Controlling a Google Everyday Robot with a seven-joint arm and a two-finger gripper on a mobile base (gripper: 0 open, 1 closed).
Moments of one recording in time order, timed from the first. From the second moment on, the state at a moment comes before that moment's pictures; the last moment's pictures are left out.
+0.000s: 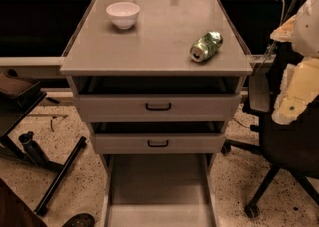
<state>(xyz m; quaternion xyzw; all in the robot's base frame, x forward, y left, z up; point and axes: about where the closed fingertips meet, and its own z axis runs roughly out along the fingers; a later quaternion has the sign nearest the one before) 0.438 -0.217 0.977 -0.60 0.78 -0.04 0.16</state>
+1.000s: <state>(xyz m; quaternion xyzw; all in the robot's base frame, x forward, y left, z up) 0.496 -0.214 0.984 -0.61 0.76 -0.05 0.20</state>
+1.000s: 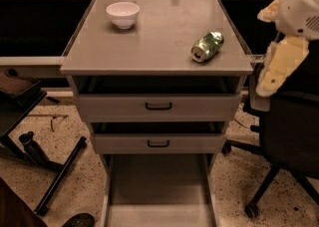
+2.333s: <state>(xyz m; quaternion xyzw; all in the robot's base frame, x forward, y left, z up) 0.646 -0.171 0.972 -0.67 0.70 -0.06 0.24</state>
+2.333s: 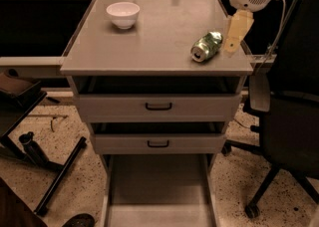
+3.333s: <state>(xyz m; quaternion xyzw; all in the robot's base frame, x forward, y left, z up) 0.747 -0.171 0.928 -0.71 0.64 -0.06 0.29</state>
